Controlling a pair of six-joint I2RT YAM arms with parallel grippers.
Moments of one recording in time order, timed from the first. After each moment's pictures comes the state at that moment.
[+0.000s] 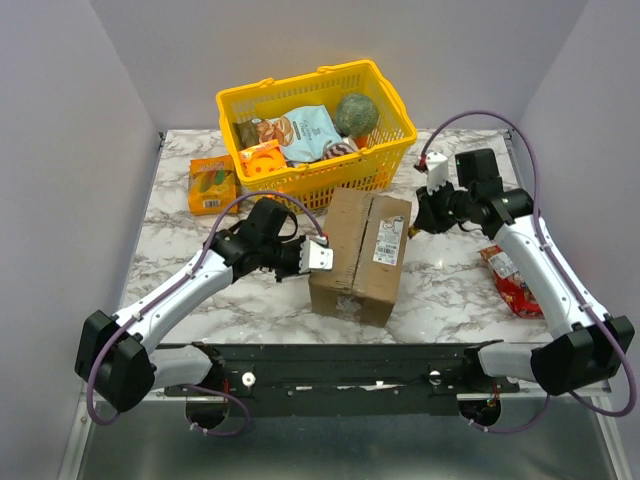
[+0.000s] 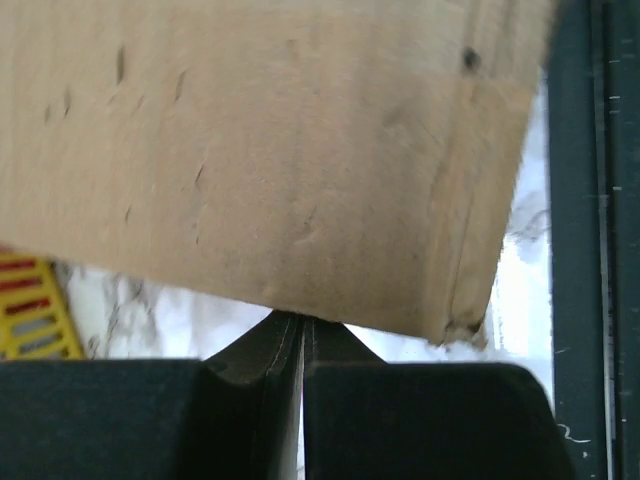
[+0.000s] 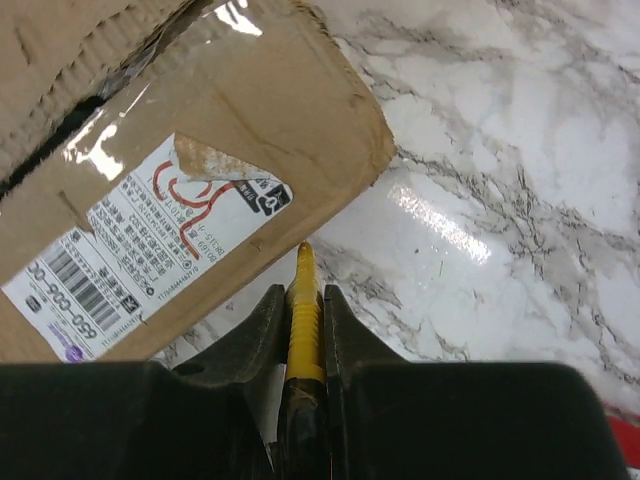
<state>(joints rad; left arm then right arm) -0.60 1.22 0.95 -0.61 0.58 0.88 0.28 1.29 1.27 -0.83 -0.32 -0.27</state>
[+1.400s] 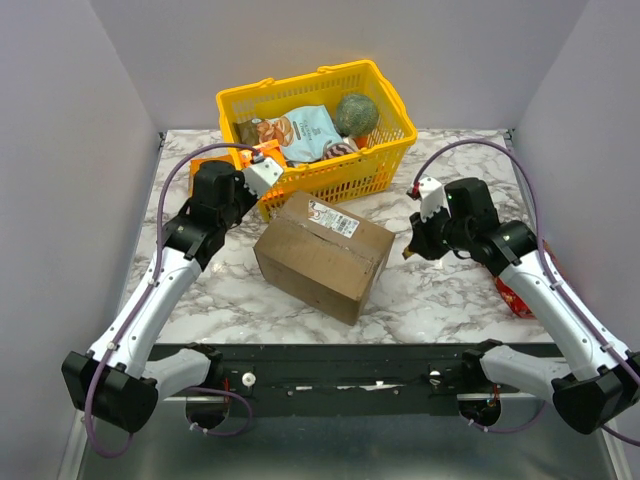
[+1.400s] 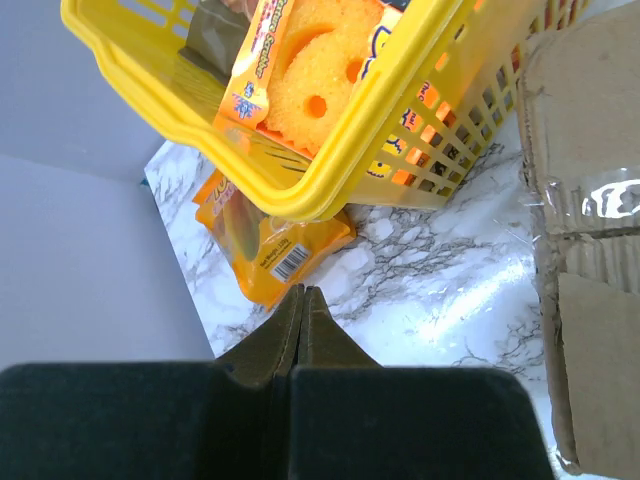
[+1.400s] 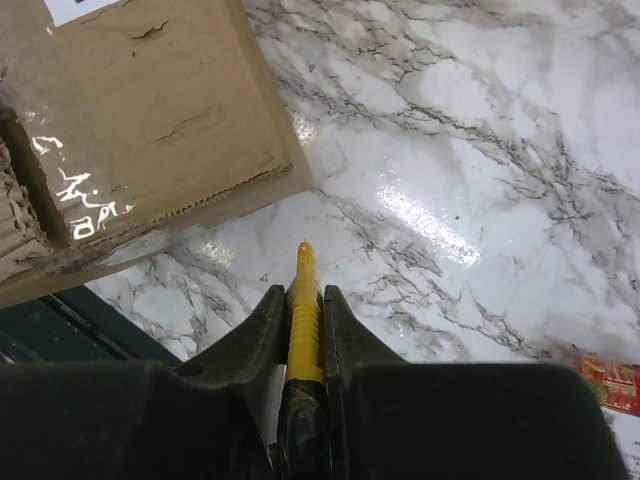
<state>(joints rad) -0.37 1.10 1.12 -0.48 -0.11 0.57 0.45 1.08 1.12 -0.81 -0.17 -0.16</state>
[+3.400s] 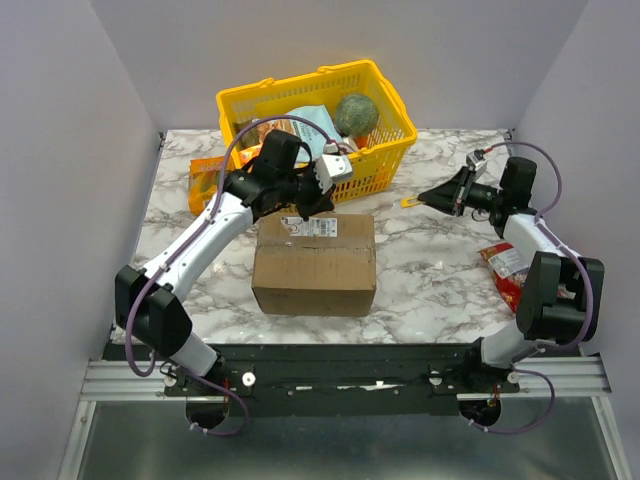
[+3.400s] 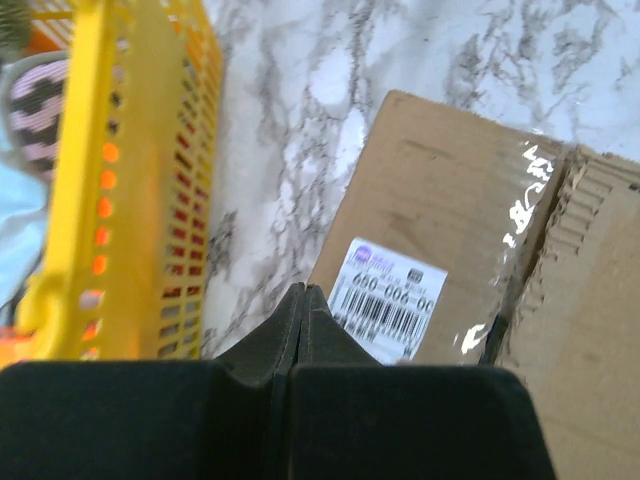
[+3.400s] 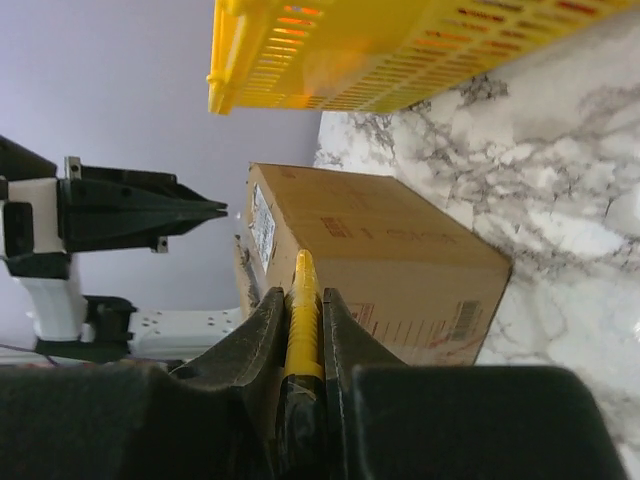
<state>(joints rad) -0.53 1.51 1.47 -0.61 0.56 0.47 -0.16 1.55 0.99 0.12 -1.22 0.80</state>
